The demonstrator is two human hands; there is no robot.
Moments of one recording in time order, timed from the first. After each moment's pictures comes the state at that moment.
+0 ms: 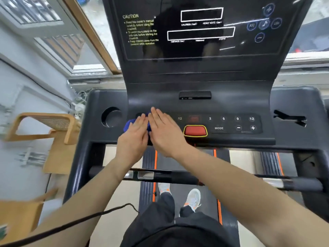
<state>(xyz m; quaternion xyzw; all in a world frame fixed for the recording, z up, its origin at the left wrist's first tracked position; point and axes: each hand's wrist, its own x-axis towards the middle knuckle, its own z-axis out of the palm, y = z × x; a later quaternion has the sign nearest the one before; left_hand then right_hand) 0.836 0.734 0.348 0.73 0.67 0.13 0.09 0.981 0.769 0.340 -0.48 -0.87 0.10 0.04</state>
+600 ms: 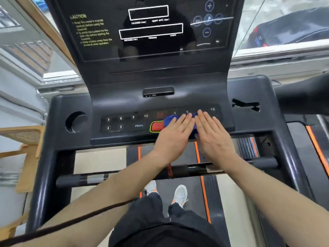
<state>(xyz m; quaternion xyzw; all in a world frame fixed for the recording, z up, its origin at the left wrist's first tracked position) 1.034 0.741 0.332 0.91 0.41 0.04 0.00 1.215 0.708 0.321 -0.60 -0.80 -0.07 0.05</state>
